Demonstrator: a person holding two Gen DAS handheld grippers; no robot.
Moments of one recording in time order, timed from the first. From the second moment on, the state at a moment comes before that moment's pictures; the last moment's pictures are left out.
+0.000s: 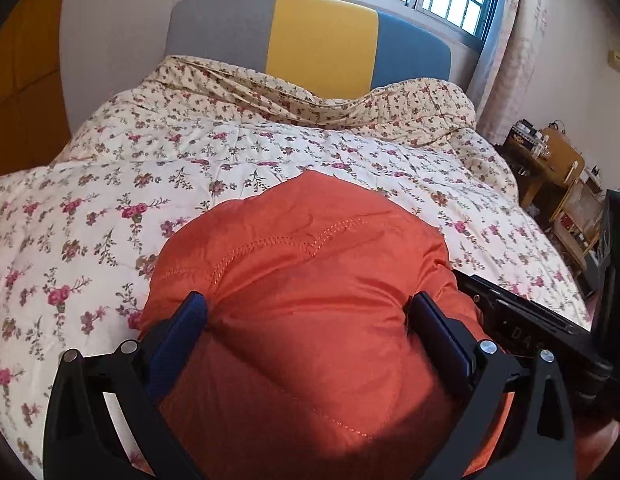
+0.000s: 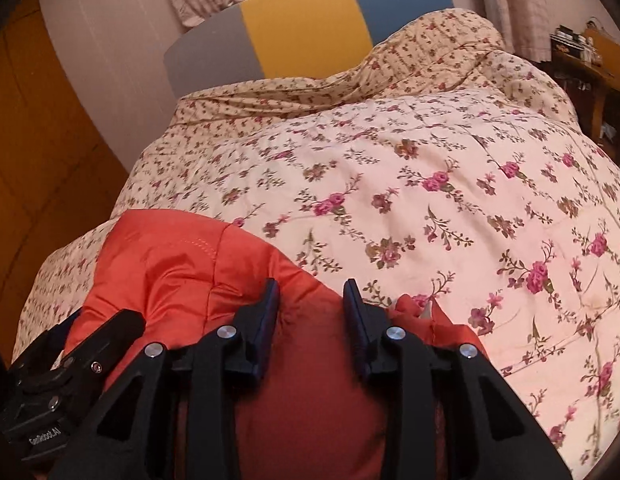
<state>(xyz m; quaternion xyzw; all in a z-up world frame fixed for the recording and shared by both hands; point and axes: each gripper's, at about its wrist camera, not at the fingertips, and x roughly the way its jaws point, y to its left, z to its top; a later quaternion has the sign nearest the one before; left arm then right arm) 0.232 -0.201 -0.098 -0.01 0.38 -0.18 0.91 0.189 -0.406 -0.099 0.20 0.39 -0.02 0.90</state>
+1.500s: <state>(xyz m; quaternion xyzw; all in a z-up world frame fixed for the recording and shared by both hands) 0.138 -0.105 -0.103 -0.09 0.43 -0.28 0.85 0.031 -0.414 -0.068 0.29 0.38 -0.03 0.88</state>
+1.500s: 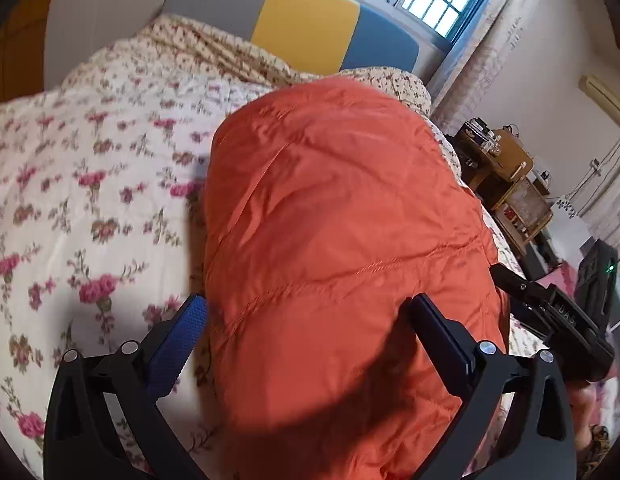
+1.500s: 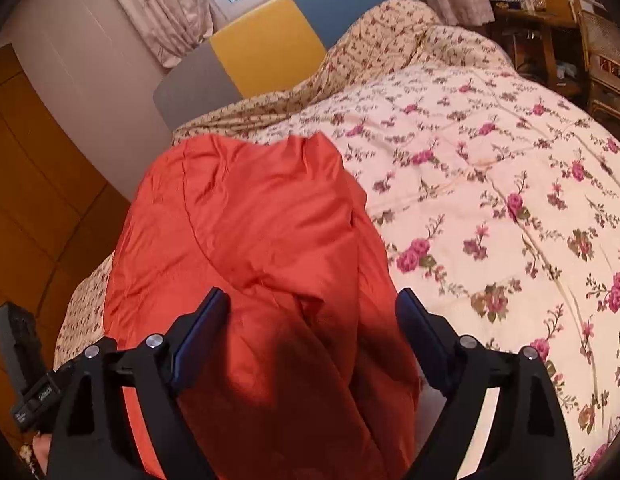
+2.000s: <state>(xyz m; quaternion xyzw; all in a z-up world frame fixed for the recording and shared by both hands) 0.145 -0.090 -0.108 -0.13 0.45 -0.31 0.83 0.039 -0.411 -0.075 0.27 0.42 0.00 0.86</state>
